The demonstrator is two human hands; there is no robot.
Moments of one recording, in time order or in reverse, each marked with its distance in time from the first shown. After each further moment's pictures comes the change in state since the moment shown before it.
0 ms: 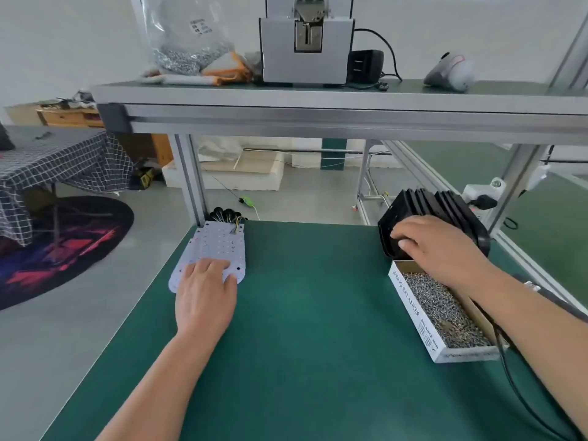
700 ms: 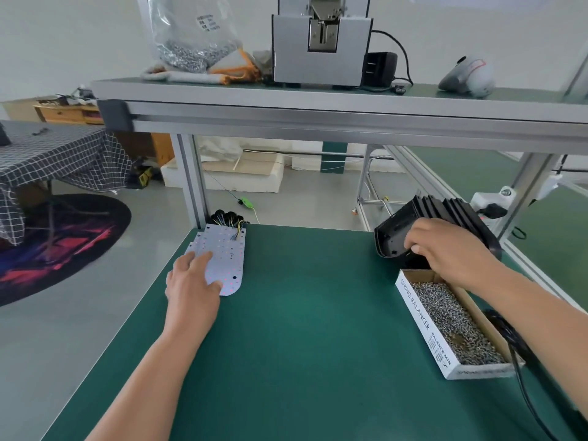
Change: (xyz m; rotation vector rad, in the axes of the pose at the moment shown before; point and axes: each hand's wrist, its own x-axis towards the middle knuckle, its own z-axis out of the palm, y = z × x) left_hand 0.024 -0.026 0.002 -0.271 0.016 -0.116; right_hand 0.018 0.024 0.007 -0.170 -0.073 -0.019
